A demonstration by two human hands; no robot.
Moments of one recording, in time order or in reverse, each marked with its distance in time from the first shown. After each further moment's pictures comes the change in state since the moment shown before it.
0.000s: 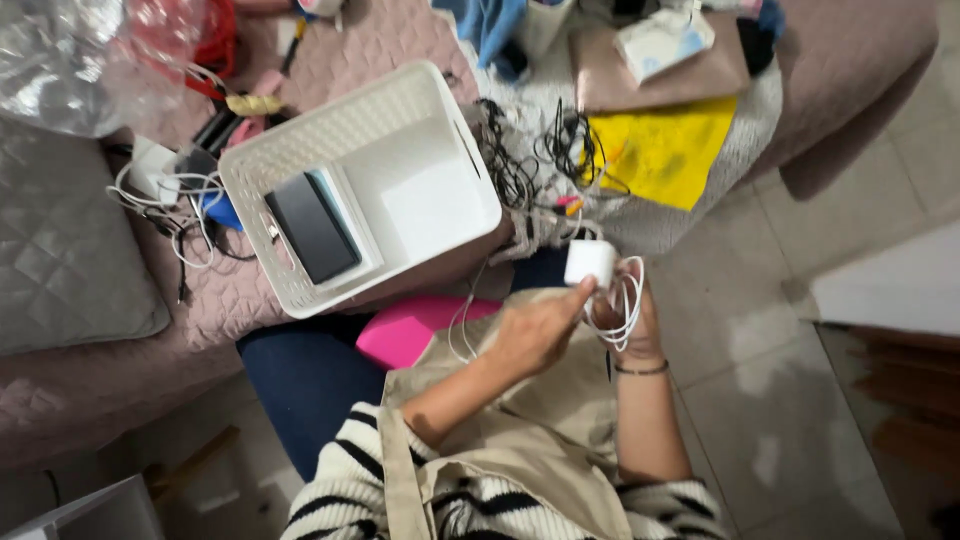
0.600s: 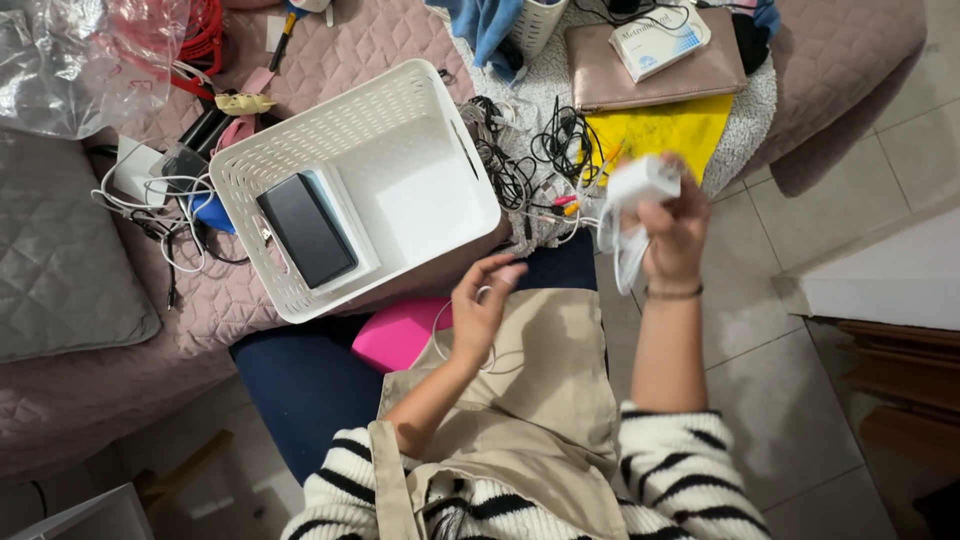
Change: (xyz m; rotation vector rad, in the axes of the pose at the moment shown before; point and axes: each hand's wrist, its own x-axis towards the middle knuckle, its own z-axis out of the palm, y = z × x) left_hand 0.010 -0.033 -0.033 -0.825 0.222 -0.970; right_hand 0.088 -0.069 0.055 -0.748 -0.488 -0.723
